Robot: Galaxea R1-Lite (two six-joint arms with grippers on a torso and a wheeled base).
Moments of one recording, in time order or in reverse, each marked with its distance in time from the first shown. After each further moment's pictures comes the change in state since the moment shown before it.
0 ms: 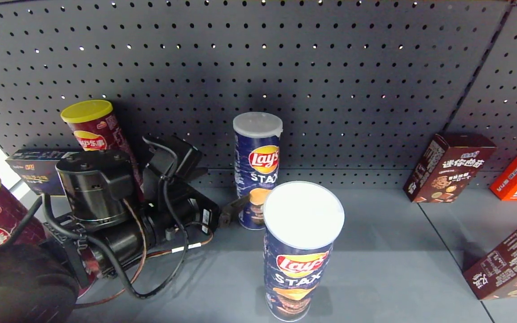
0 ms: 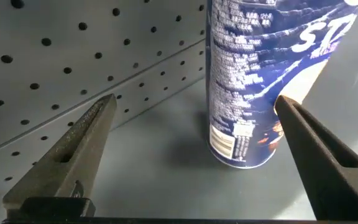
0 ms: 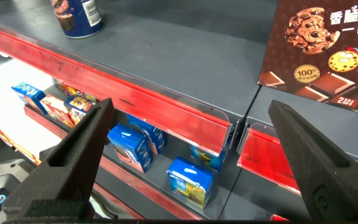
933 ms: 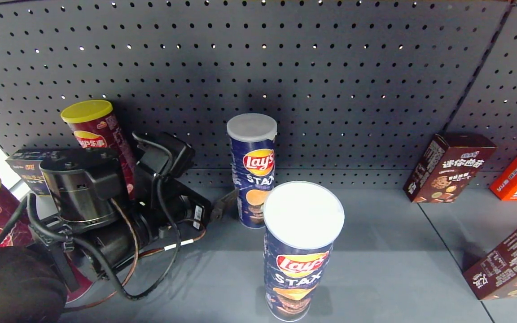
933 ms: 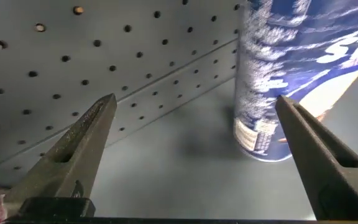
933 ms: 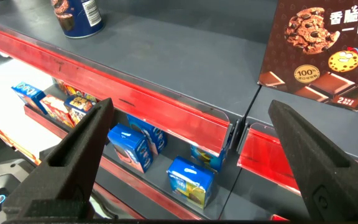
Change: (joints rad) left arm 0.001 -0.034 0.013 0.004 0.114 0.069; right arm 0.000 0.000 0.000 0.000 0.000 0.000
